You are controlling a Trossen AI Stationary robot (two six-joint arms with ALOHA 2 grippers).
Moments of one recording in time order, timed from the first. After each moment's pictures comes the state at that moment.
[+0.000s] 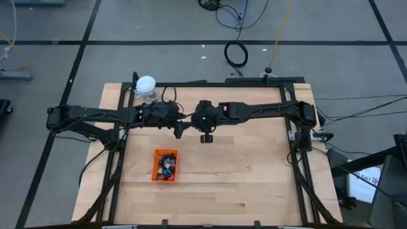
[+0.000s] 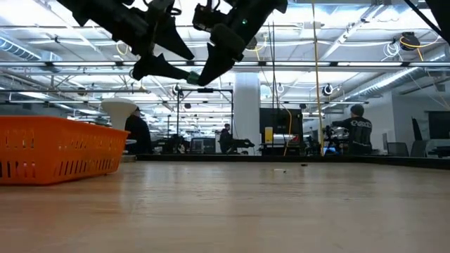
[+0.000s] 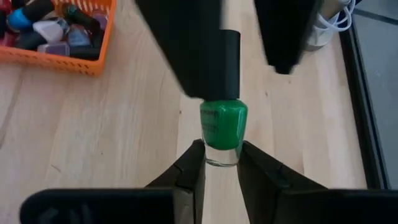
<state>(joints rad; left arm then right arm) 0.13 1.19 0.77 -0.07 -0.09 -0.49 -0.07 1.90 1.63 -0.57 0.11 -0.22</state>
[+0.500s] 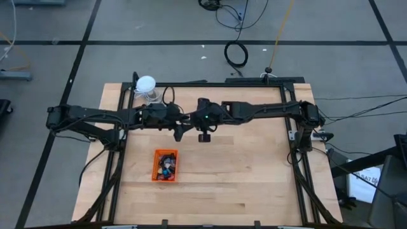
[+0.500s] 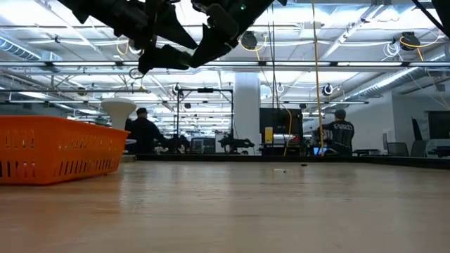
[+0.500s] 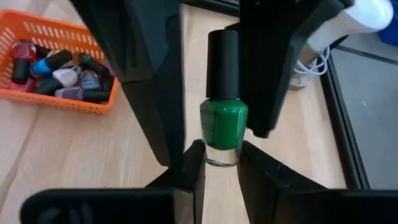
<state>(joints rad) 0.09 1.19 0.77 -0.01 -0.09 -0.42 -0.06 1.86 1.63 -0.47 0.10 -0.24</state>
